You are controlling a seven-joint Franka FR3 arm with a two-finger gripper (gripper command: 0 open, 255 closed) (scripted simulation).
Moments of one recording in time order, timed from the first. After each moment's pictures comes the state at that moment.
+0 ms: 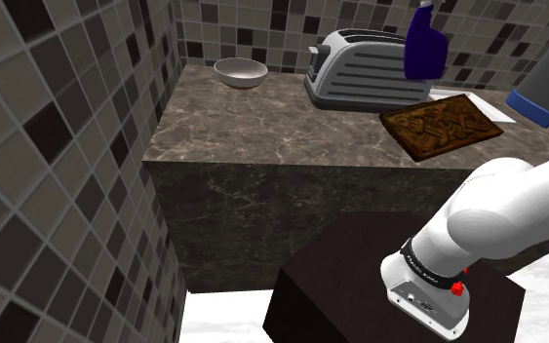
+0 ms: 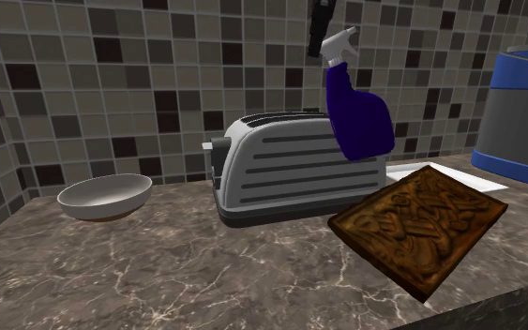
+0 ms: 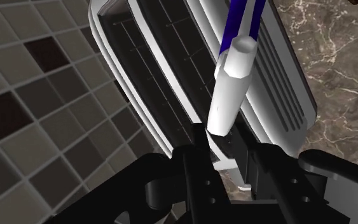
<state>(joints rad) 0.00 -0.54 -0.35 -1.89 -0.37 1.83 -0.75</state>
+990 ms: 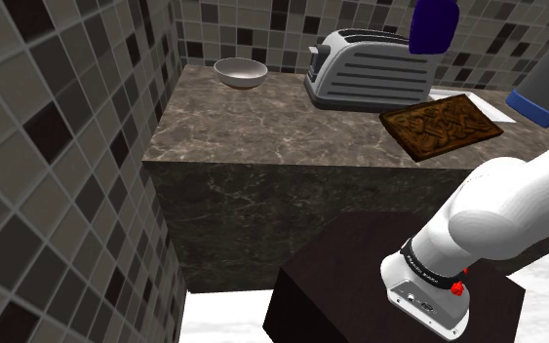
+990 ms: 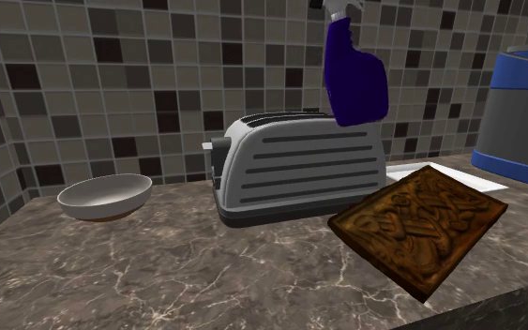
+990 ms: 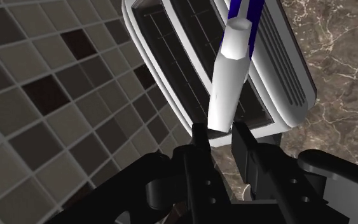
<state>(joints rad) 0.02 -0.41 -0.36 -1.58 -0.32 1.64 -0.82</state>
